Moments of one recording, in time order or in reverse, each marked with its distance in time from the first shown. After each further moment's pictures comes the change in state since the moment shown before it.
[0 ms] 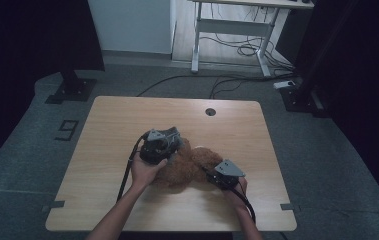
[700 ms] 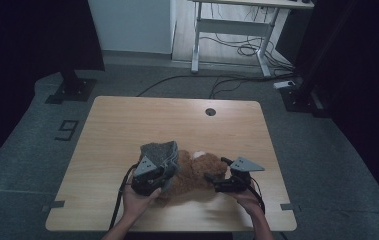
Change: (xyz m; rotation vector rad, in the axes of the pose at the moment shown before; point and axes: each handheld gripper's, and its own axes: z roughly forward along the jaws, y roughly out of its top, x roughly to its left) left arm -0.034 -0.071 -0.042 -0.121 -0.117 0.027; right arm -0.020 0.020 -0.036 0.042 0.251 0.190
